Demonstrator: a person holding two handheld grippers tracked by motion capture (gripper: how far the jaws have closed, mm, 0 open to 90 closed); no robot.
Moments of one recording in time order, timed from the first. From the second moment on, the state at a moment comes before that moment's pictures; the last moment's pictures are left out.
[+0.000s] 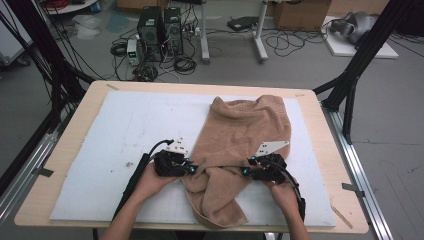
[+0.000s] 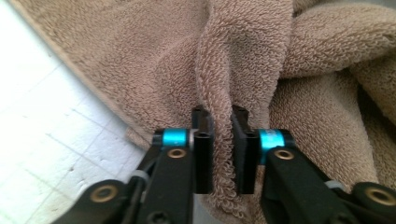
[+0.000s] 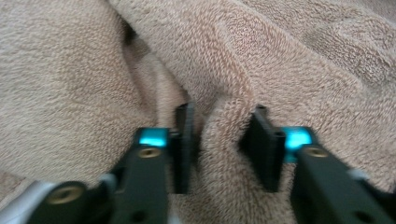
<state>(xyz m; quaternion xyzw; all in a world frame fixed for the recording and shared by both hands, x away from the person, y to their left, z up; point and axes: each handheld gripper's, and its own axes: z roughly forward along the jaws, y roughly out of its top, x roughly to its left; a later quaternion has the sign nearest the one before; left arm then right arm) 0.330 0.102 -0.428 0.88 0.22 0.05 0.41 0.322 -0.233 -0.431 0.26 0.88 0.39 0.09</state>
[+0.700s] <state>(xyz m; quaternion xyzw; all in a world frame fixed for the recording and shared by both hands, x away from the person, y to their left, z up) 0.230 0.217 -0.385 0.81 0.27 0.17 0.49 0.276 -0.161 -0.382 0.11 0.89 0.43 0.06</state>
